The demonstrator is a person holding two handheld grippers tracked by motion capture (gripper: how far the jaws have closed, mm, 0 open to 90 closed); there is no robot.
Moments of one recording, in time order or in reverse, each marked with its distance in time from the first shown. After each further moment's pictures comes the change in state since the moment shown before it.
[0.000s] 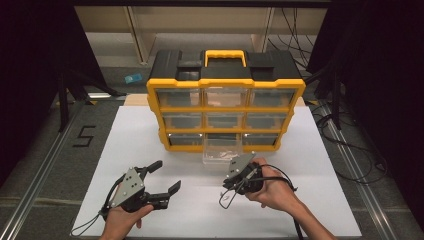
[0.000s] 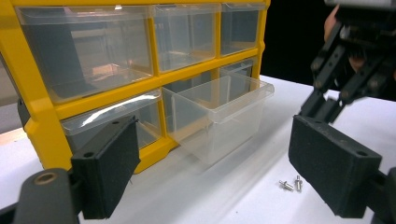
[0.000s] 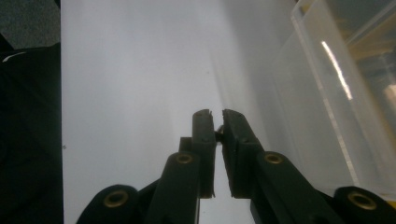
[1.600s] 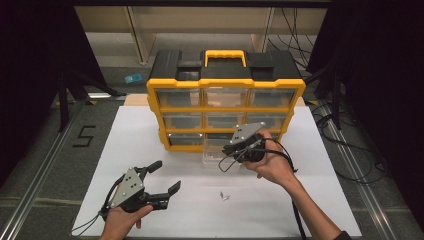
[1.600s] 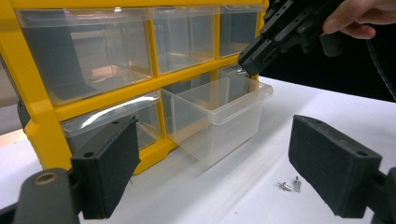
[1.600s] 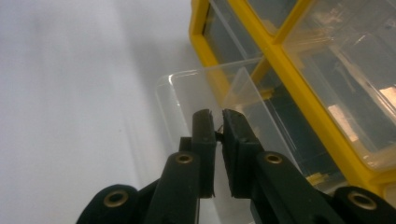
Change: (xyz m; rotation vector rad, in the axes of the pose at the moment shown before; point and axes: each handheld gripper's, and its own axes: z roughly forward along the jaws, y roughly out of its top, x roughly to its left) left arm -0.001 0.001 -0.001 -0.002 -0.001 0.003; right arm -0.055 0.024 -0.021 -0.155 -0.182 0.061
